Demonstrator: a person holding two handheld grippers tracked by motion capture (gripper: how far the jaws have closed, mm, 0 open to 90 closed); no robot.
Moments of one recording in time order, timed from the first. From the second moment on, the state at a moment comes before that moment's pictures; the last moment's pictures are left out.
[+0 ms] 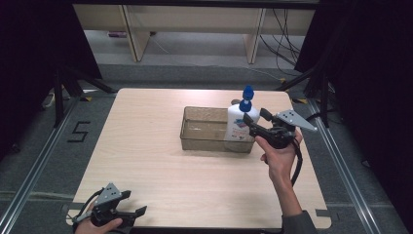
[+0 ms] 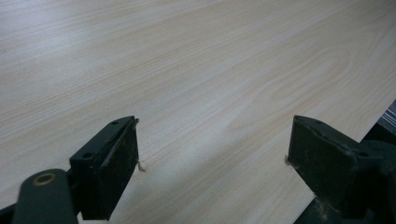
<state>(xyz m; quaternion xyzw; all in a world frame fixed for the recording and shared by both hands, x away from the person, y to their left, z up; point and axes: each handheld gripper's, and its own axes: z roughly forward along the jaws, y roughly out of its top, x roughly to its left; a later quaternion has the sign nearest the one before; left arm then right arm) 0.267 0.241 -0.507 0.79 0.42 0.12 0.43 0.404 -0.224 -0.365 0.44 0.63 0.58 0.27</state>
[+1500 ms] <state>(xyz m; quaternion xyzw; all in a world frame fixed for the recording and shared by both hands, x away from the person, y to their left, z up) 0.268 0.244 -0.506 0.80 0.41 0.12 0.42 0.382 -0.196 -0.391 0.41 0.68 0.56 0.23</state>
